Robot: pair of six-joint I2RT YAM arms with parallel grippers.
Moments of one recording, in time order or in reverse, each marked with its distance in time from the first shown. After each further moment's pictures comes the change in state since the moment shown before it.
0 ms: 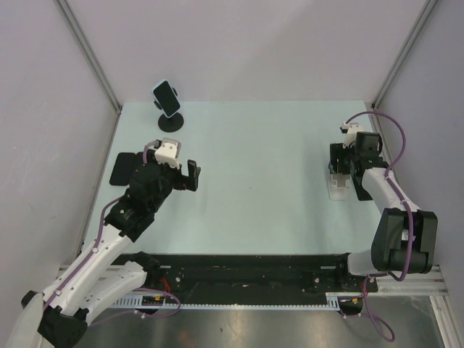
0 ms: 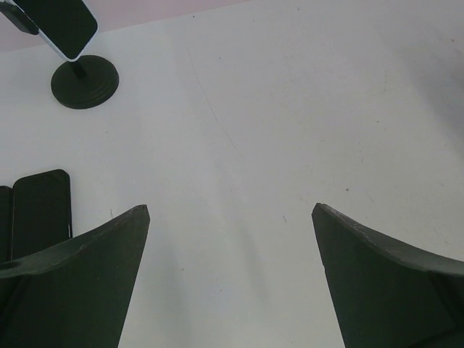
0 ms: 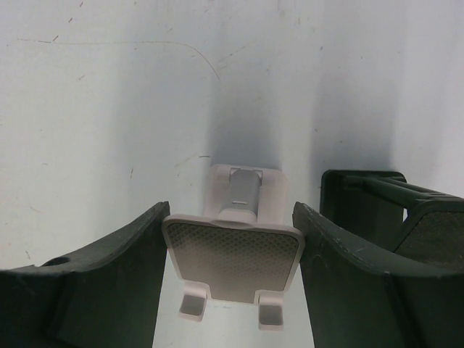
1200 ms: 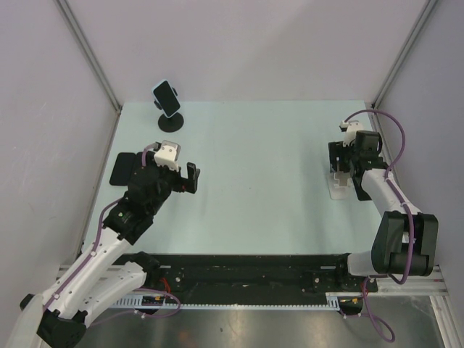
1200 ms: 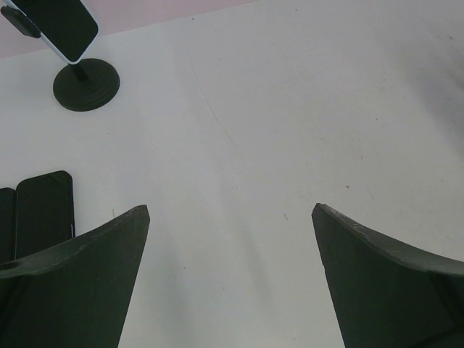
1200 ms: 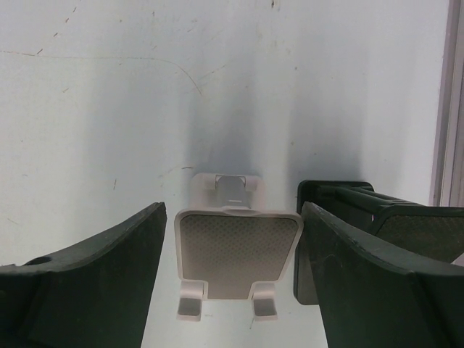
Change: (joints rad) left arm -0.011 -0.032 -0.015 -0.006 -0.005 0.015; right arm 0.008 -0.020 -0.006 0.041 0.040 -0.049
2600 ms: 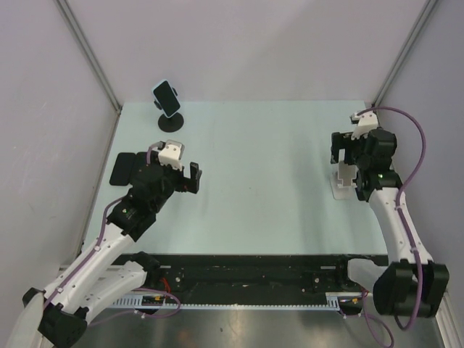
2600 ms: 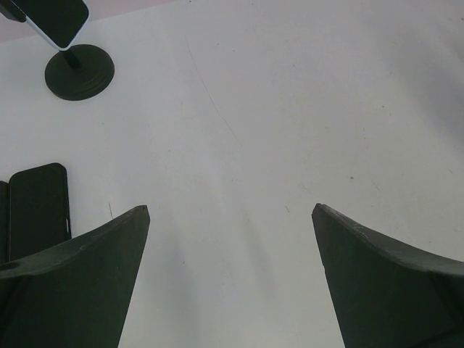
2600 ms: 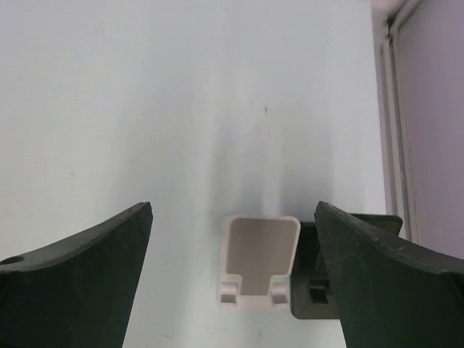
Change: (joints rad) left arm 0.003 0.041 -0.001 0.000 0.002 -0.001; right arm 0.018 -0.237 0.000 0.012 -0.017 0.020
